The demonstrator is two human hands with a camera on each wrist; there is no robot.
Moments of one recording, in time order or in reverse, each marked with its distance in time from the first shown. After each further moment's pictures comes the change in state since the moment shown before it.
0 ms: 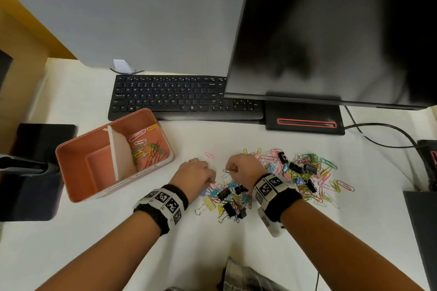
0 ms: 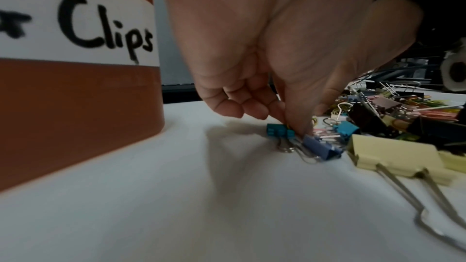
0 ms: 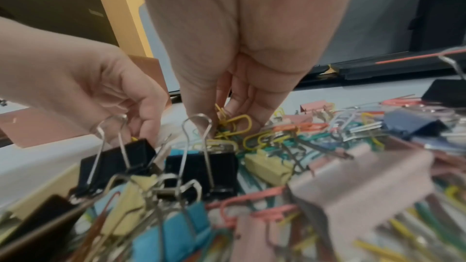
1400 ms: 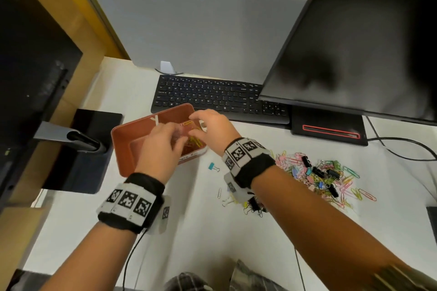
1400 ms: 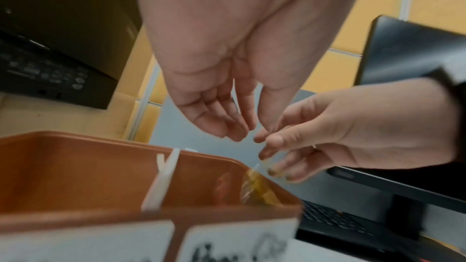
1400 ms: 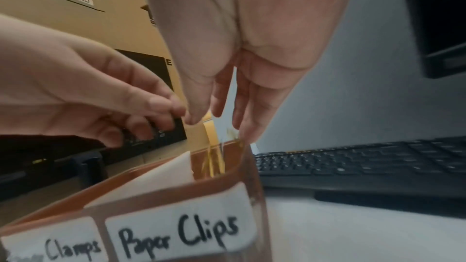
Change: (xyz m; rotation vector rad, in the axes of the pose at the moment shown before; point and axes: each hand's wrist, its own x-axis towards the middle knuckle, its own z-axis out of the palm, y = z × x) left_hand -0.107 -0.044 -0.087 -0.399 0.750 -0.437; right_hand 0.026 -0.167 -0.027 0.140 0.210 -0.298
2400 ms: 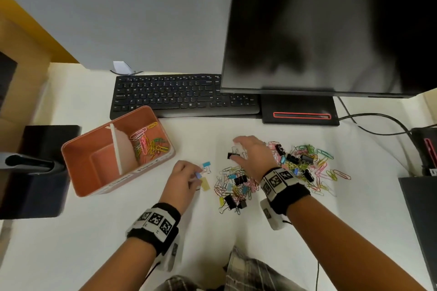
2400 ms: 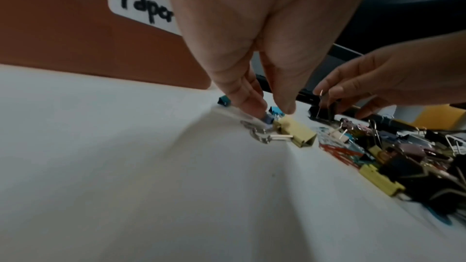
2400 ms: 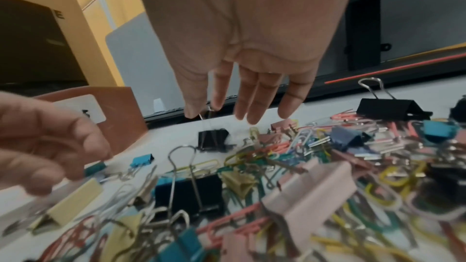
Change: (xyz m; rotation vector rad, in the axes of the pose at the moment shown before) left_hand -0.046 -0.003 0.131 -0.143 -0.368 0.016; right_hand -0.096 0.148 -0.024 -0.118 0.065 0.370
